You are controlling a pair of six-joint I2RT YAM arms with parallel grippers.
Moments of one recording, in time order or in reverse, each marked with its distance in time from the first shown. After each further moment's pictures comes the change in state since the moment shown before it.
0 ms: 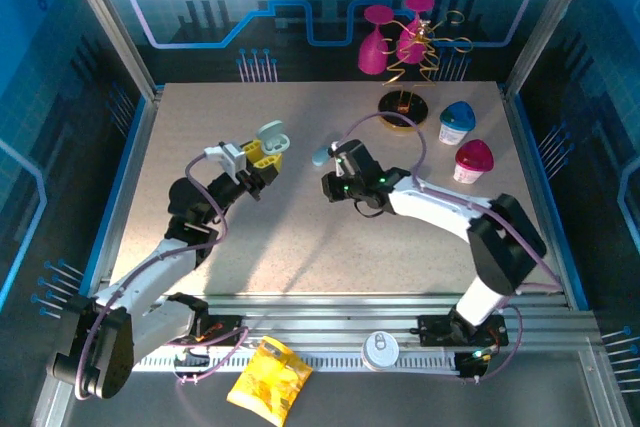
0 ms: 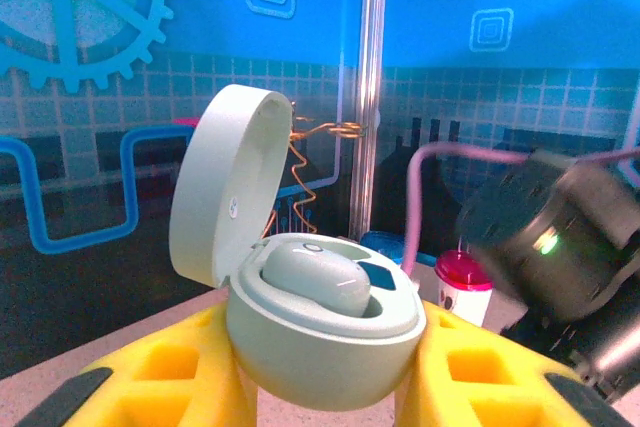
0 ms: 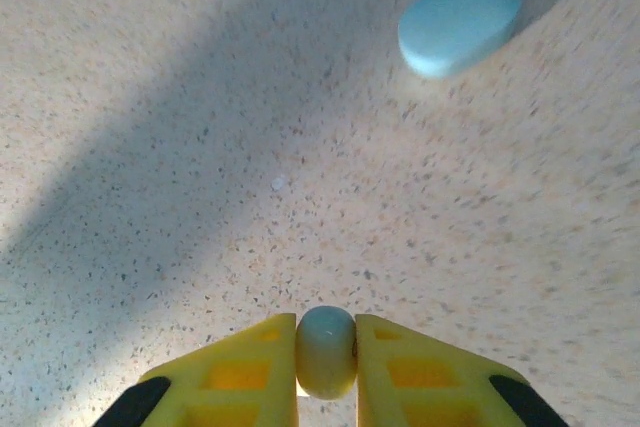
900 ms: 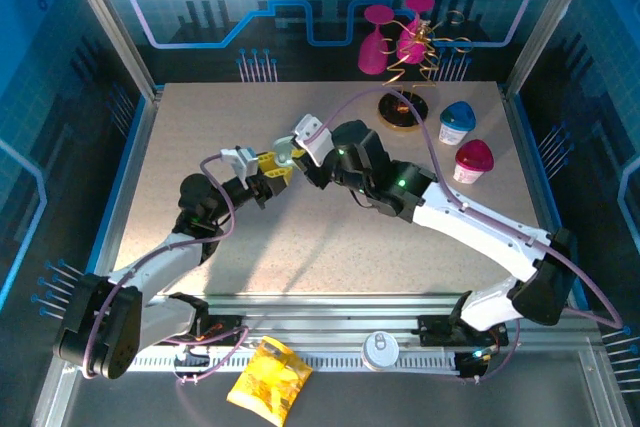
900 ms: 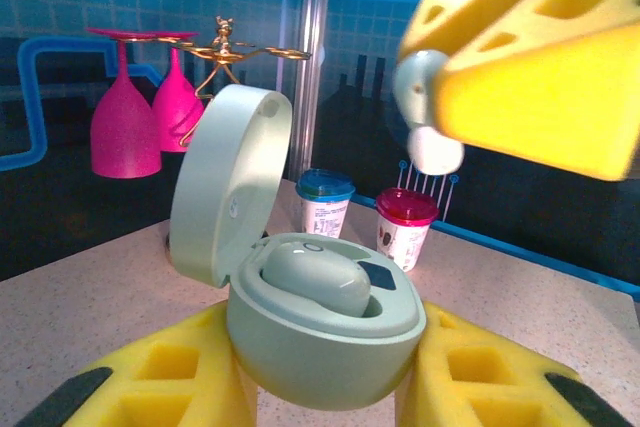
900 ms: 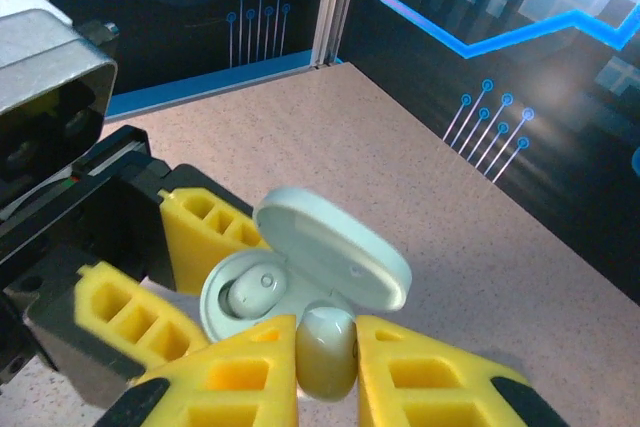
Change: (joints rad) left arm 0.000 0.106 -0.015 0.012 0.149 -0.024; right arm 0.204 -0.180 0.282 -0.062 0.105 -0.592
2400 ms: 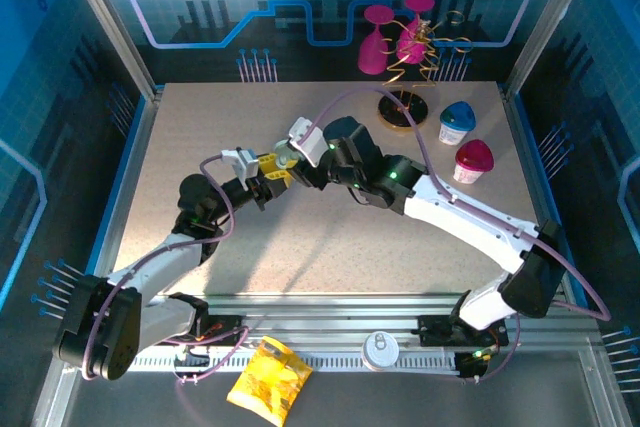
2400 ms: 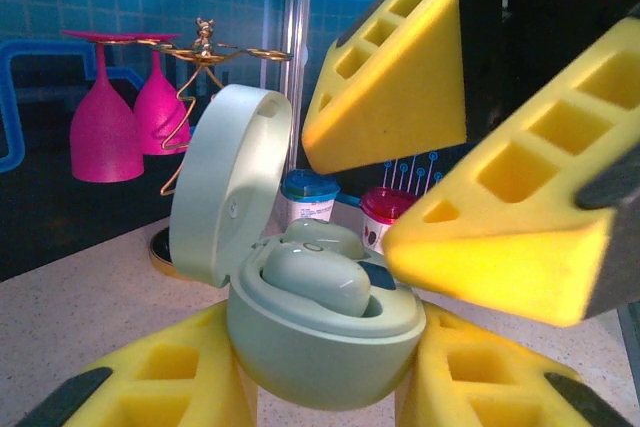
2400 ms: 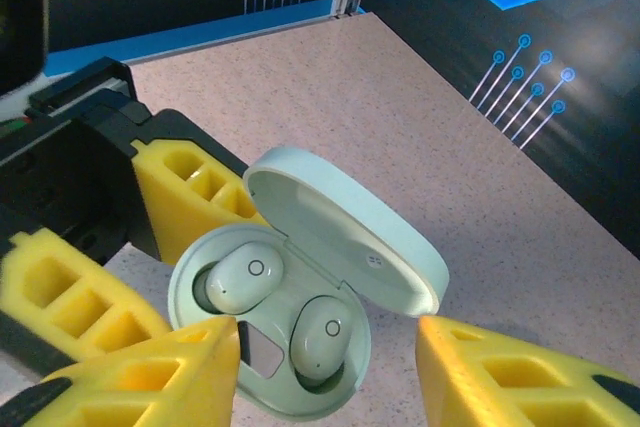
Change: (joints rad) left arm 0.000 -0.006 0.000 0.005 0.033 -0.003; right arm -0.027 0.047 0.039 -0.084 -0.069 -0.007
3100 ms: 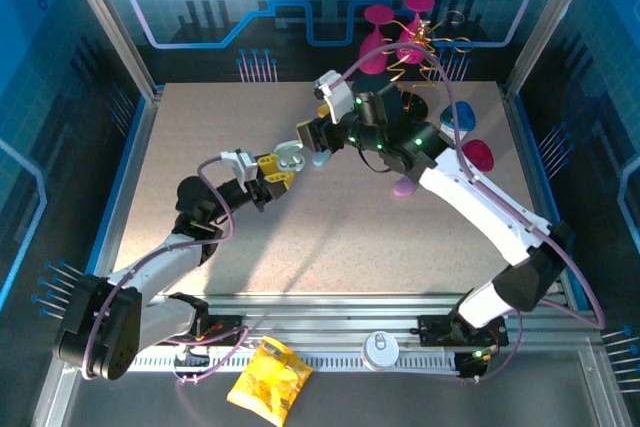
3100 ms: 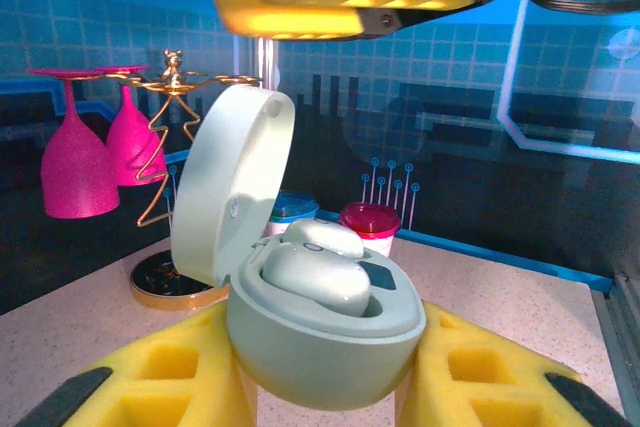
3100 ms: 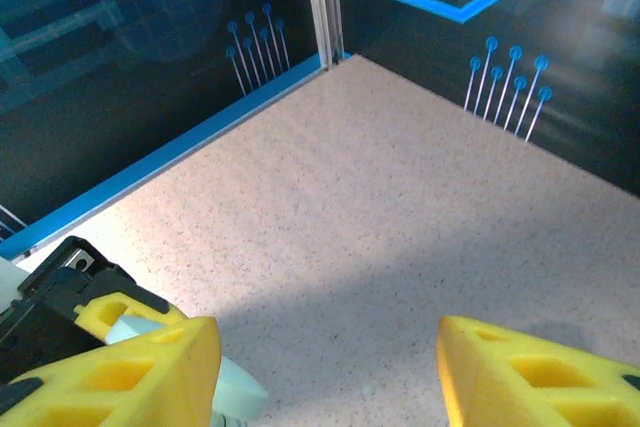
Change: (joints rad) left arm 0.000 0.001 -0.005 0.073 0.060 0.000; right arm -0.163 0.076 0.272 -0.172 -0.185 0.246
